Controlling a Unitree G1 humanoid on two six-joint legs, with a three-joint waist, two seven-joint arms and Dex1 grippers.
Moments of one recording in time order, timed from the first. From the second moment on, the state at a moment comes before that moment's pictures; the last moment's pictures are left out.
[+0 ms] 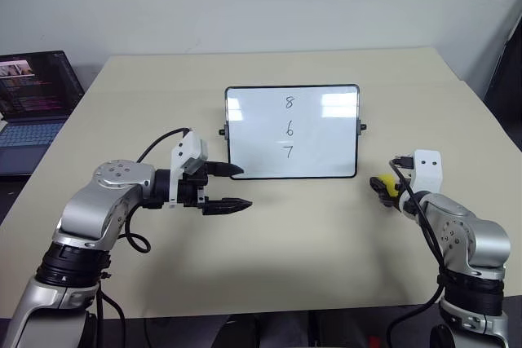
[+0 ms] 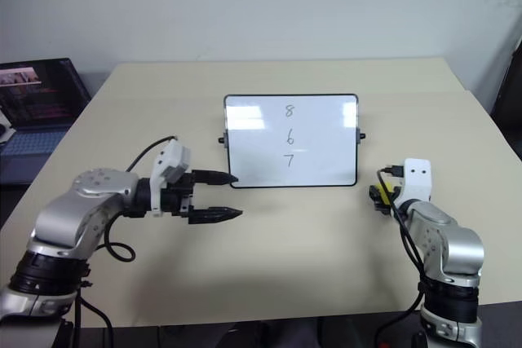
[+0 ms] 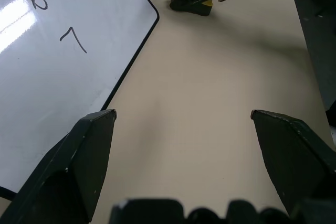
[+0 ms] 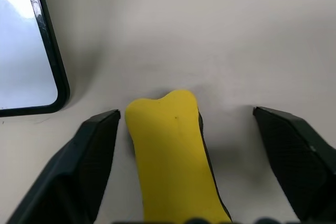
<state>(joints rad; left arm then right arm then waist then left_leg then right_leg) -0.42 0.80 -0.05 -0.11 -0.50 0.57 -1.21 -0.31 -0.29 -0.28 -0.32 0.31 1.16 0.06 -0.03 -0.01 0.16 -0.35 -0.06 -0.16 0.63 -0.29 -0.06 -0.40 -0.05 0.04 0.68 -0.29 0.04</state>
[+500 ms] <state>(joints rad) -0.42 0.80 -0.05 -0.11 -0.50 0.56 -1.19 -0.33 -0.29 -0.28 -0.31 0.30 1.14 0.07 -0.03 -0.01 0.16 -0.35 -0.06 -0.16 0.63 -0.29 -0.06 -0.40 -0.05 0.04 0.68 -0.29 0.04</state>
